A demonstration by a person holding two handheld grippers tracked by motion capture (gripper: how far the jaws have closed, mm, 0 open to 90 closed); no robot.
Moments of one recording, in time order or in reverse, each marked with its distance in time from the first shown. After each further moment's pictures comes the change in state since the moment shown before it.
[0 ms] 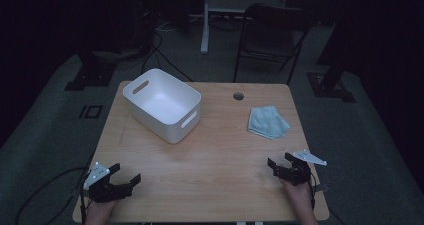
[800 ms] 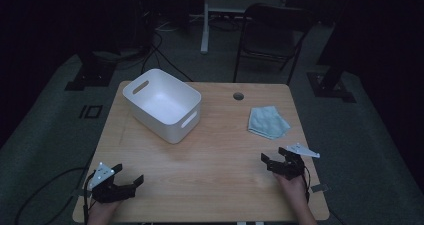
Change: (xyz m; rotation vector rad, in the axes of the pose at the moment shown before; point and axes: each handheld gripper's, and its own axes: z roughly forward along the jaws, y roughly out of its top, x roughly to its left) left arm -0.008 0.000 0.004 0.023 0.021 0.040; right arm 0.019 0.024 0.010 0.014 0.024 -0.013
